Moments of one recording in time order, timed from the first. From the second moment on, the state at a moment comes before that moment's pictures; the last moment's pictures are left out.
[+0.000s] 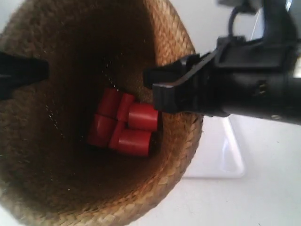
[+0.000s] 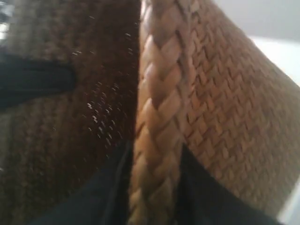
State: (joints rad) left arm -0.37 0.76 -0.75 -0.62 0.44 0.44; right arm 0.69 0.97 -0.81 0.47 0.23 -0.15
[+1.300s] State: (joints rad) left arm -0.49 0.73 -0.75 -0.60 0.22 0.48; right arm 0.52 0.74 -0.84 -0.02 0.36 0.31
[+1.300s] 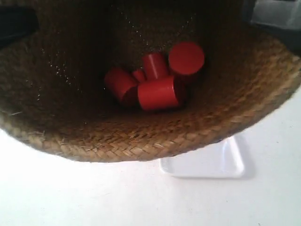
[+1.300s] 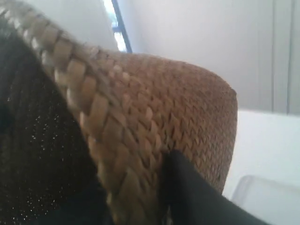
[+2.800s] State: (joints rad) left arm -0.48 0.89 -0.73 -0.64 0.20 0.61; right arm 0.68 1.05 -0.85 -0.57 0.39 0.82
